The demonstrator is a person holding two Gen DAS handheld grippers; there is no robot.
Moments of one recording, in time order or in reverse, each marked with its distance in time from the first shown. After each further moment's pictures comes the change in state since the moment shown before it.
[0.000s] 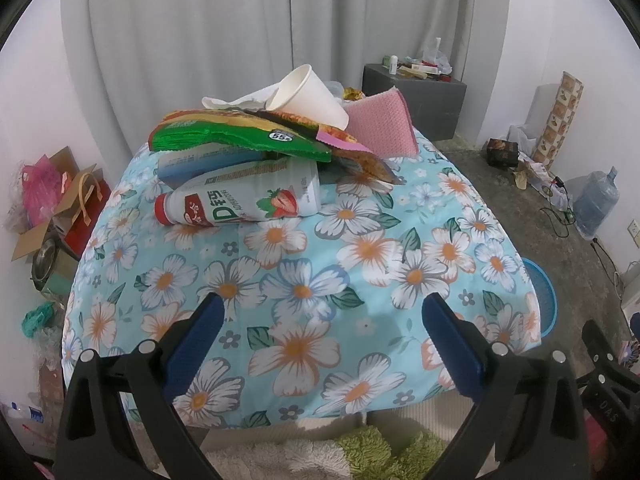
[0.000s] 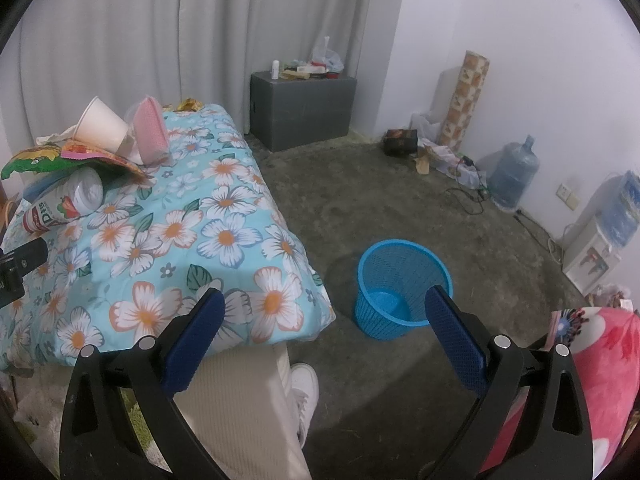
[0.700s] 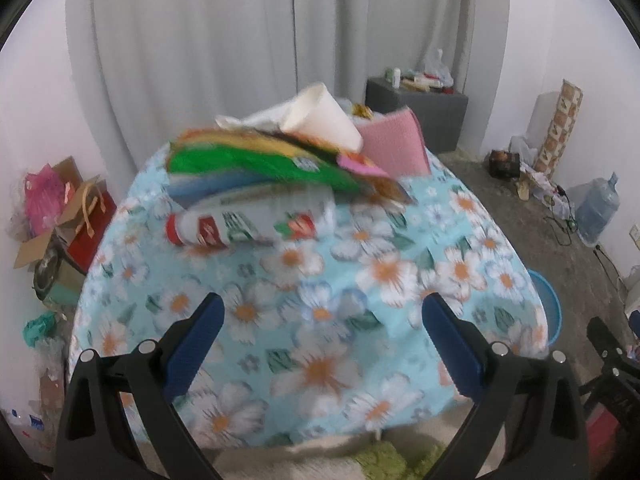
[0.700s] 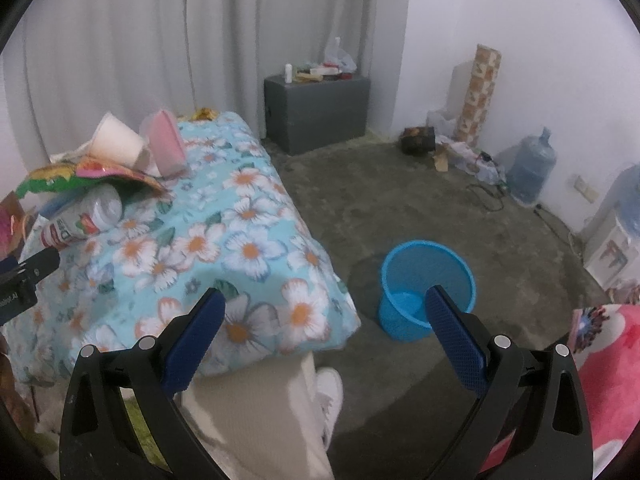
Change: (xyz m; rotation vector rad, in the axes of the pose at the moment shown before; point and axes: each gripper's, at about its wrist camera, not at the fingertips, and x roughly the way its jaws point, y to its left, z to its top) left arm -0.004 0.022 0.008 0.001 -0.069 0.015; right arm 0.004 0.008 0.012 0.039 -0.019 0.097
